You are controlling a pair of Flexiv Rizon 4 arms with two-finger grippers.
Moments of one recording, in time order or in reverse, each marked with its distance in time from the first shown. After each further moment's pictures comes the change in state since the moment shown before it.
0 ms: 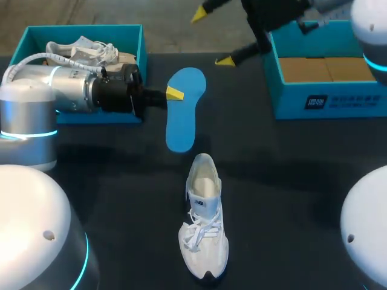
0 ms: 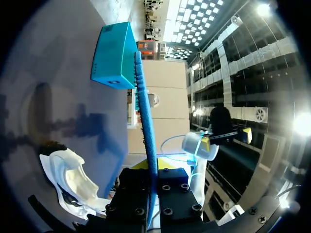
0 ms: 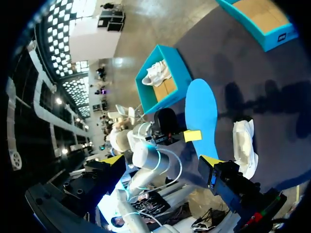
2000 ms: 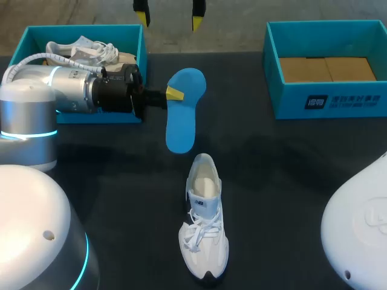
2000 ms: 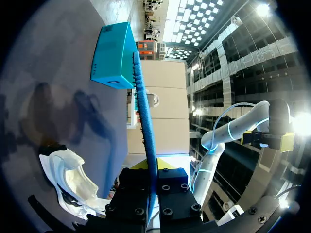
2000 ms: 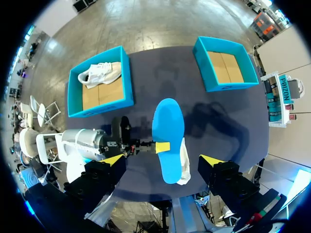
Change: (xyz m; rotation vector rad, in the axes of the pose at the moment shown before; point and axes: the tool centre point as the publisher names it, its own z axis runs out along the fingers) left arm 0.000 0.000 0.000 0.000 0.000 0.000; right arm 0.043 0.001 0.042 -0.149 -0.942 -0.160
